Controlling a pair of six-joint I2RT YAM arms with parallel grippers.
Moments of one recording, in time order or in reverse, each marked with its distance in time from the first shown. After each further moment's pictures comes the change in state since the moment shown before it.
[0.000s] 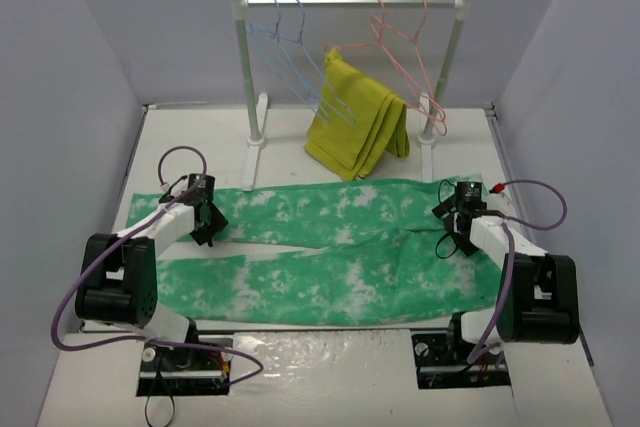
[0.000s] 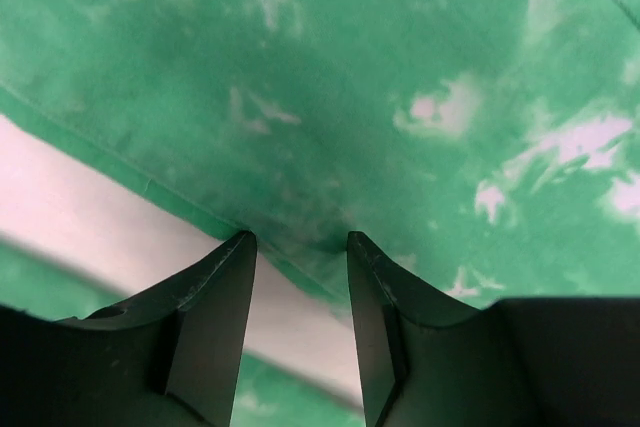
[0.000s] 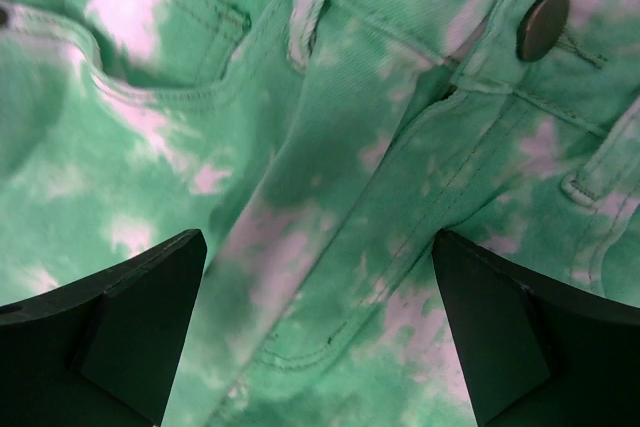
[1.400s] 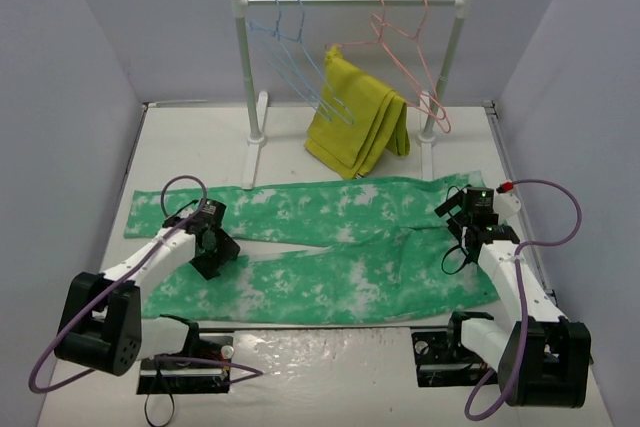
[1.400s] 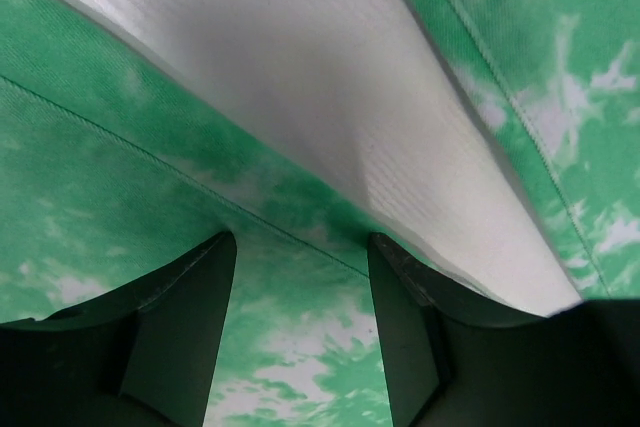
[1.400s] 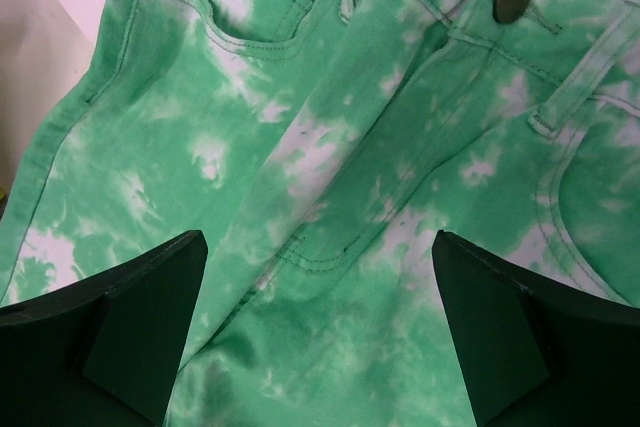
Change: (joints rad) left arm -0.134 -0.213 -0.143 -0.233 0.074 -0.242; right arm 0.009 -0.317 -0.045 -0.090 -0.046 -0.071
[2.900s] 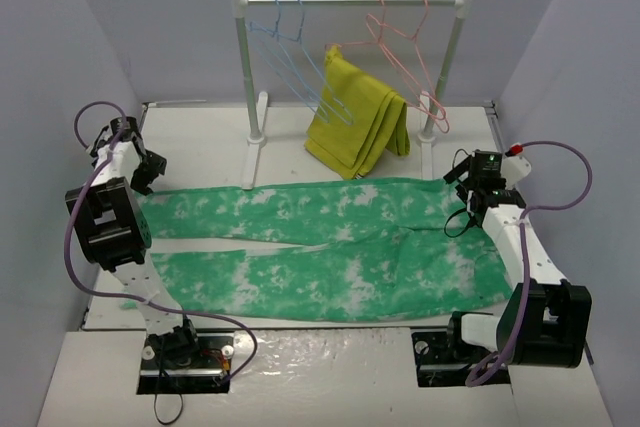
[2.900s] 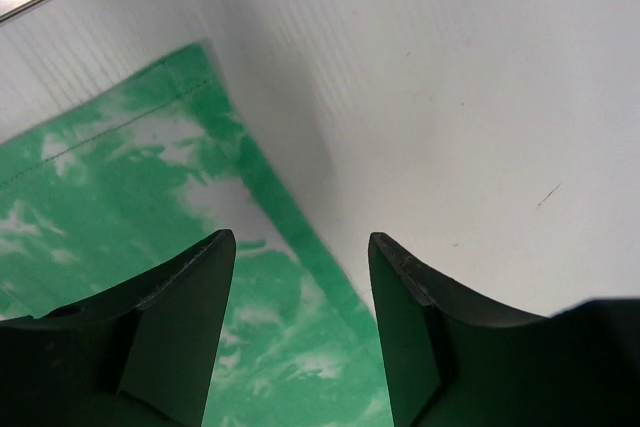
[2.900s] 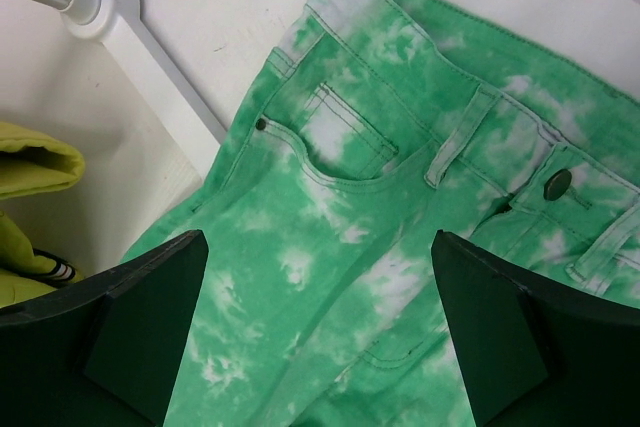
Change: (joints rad) left arm 0.551 0.660 0.859 0.011 -0.011 0.223; right arm -0.027 0.206 0.285 0.001 0.069 -0.071
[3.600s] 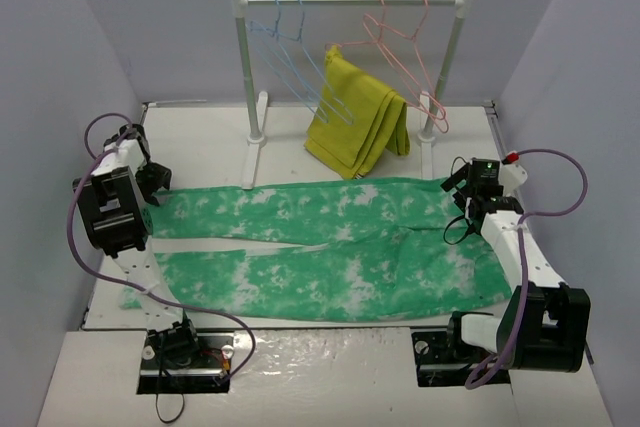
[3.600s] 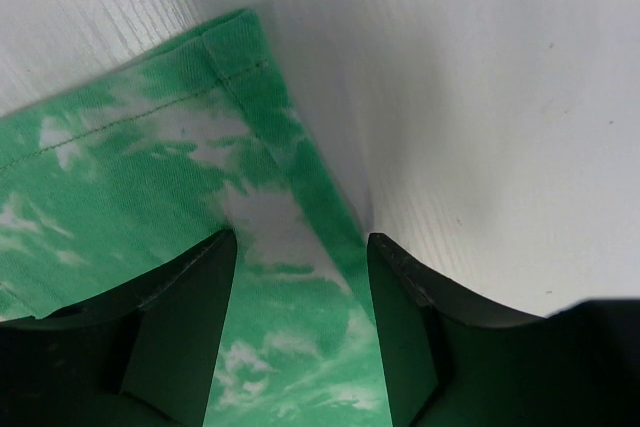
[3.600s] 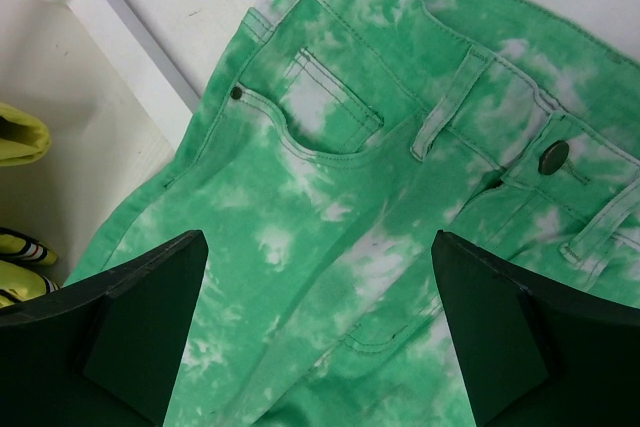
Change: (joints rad) left arm 0.005 0.153 0.098 -0.141 -0.018 -0.042; right arm 0.000 -0.029 -0.067 0.012 -0.025 -0.002
